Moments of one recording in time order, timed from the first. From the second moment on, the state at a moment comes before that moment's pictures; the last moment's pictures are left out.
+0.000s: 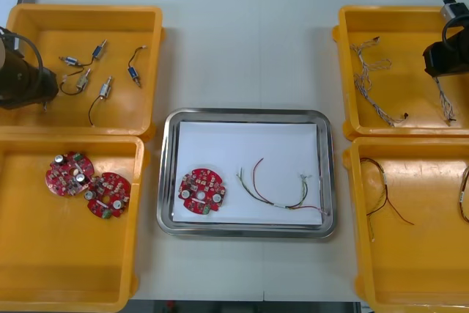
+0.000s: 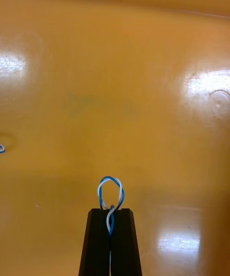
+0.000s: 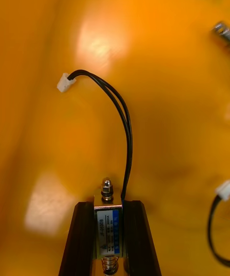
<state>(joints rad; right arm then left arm) -1.01 -0.70 -0.08 -0.65 -0.61 1.18 1.96 -0.73 0.87 -0.25 -1.05 0.80 1.17 -1.19</state>
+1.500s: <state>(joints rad) -1.07 -0.62 -0.10 -0.65 -0.54 1.28 1.93 -0.73 0.68 -0.06 -1.84 0.72 1.91 -1.06</state>
